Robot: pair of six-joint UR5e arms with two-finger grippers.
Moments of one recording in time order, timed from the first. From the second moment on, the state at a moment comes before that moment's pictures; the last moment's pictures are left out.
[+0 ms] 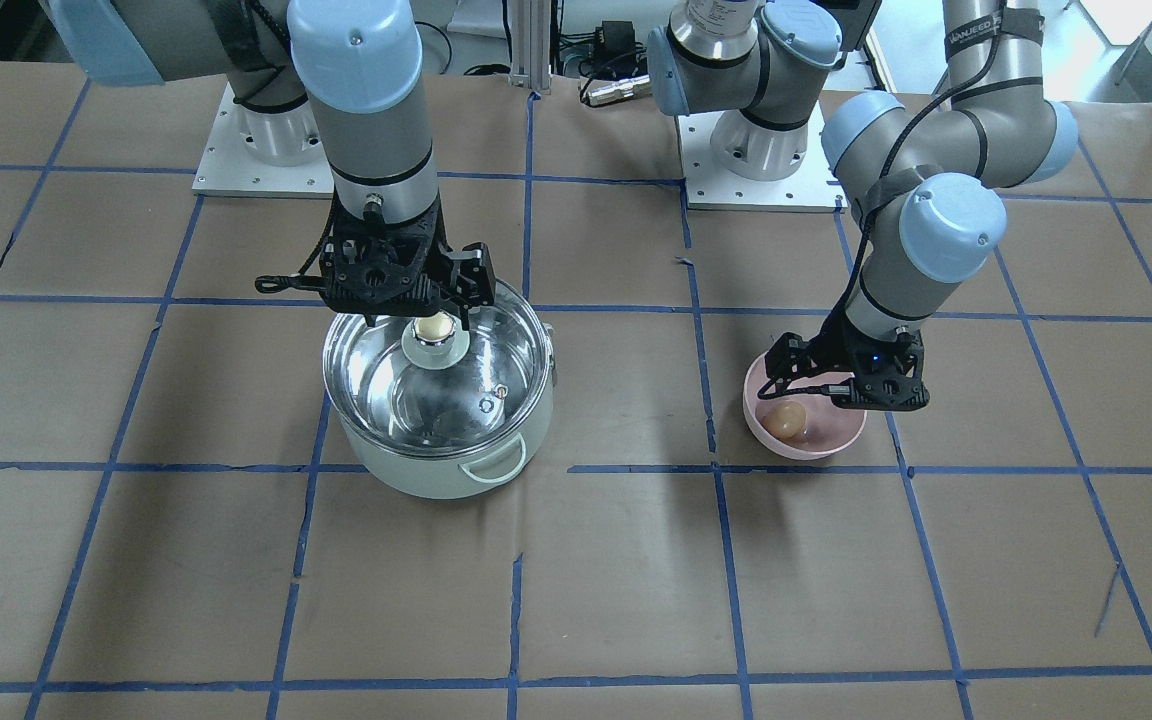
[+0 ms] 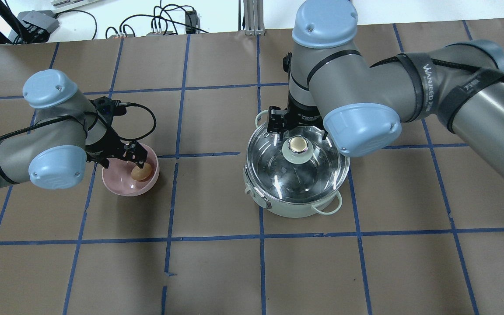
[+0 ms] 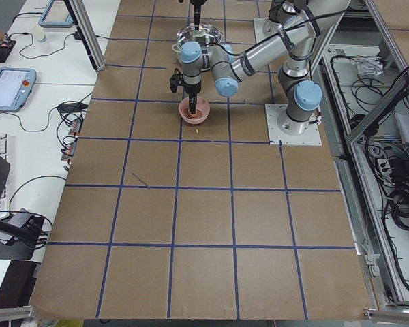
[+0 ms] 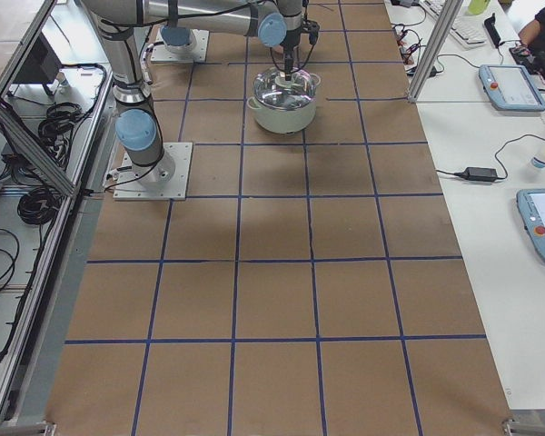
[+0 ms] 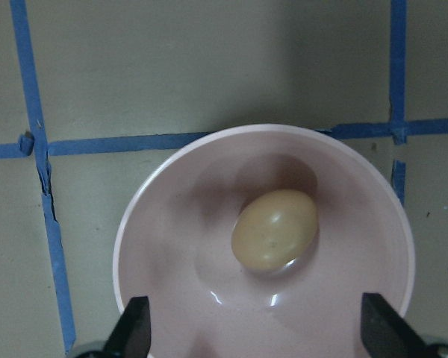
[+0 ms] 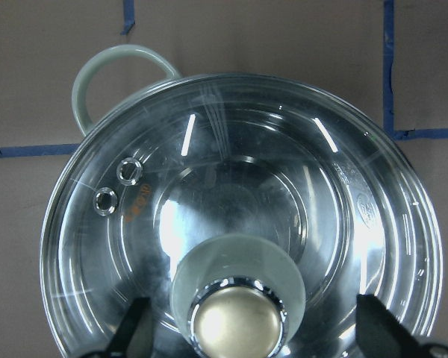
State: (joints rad) left arm -1.36 -1.74 -2.06 -0.94 1.58 0.24; right arm 1.85 -1.42 1.73 -1.90 -1.58 0.31
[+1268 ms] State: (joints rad) left arm -1.37 -1.77 -2.10 -0.88 1.59 0.61; right arm 1.84 -1.41 1.65 -1.84 -1.59 0.30
